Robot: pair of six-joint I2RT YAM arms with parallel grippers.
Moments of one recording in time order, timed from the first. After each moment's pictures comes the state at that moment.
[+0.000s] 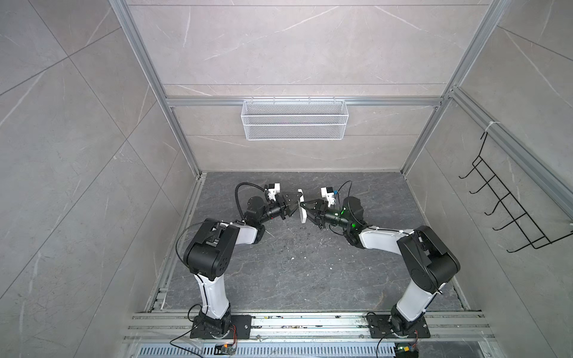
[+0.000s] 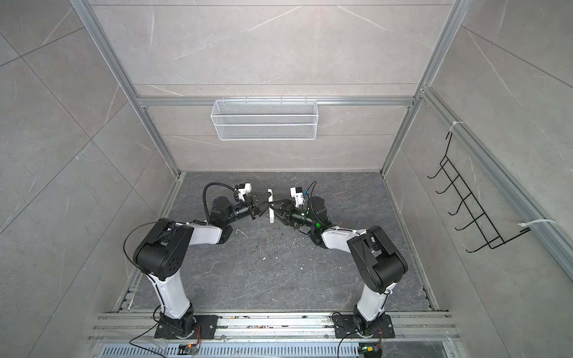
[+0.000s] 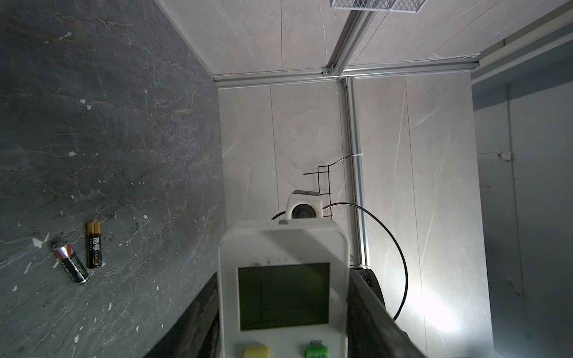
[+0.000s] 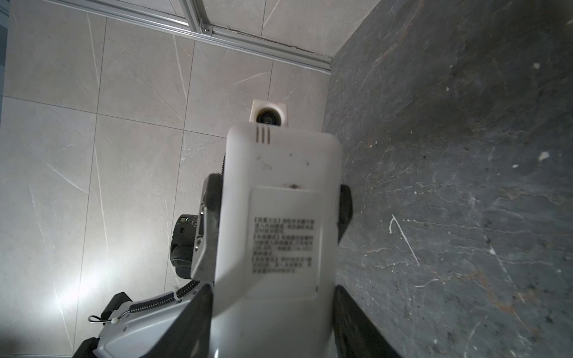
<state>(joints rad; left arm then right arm) -0.41 1.87 0.87 1.11 0.76 -1.54 0.49 1.76 0.87 0.84 -0.69 1.30</state>
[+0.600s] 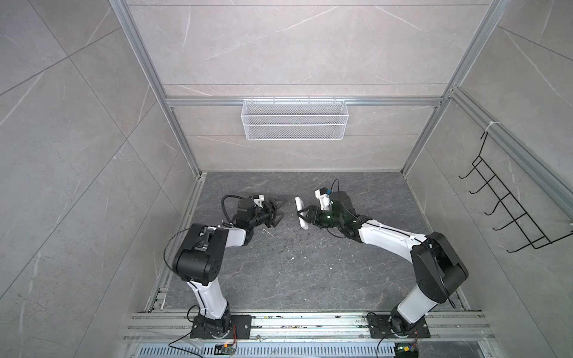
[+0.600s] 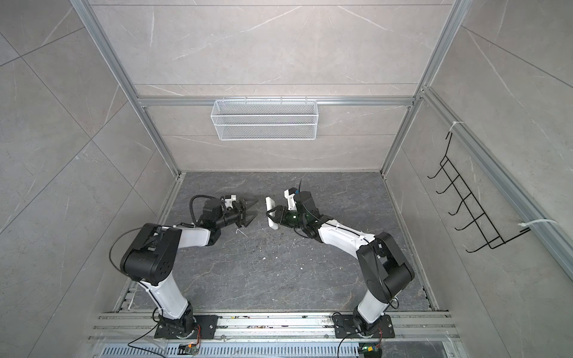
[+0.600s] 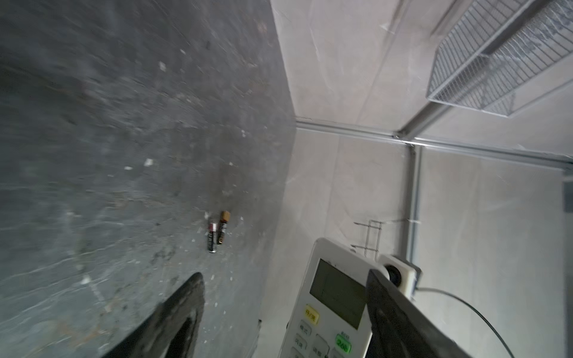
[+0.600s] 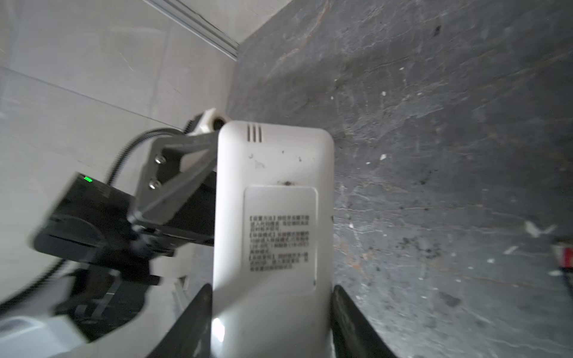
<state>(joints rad) -0.28 1.74 0.82 0.56 0.67 -1.36 0.60 1.67 1.07 0.04 -0.37 0.72</state>
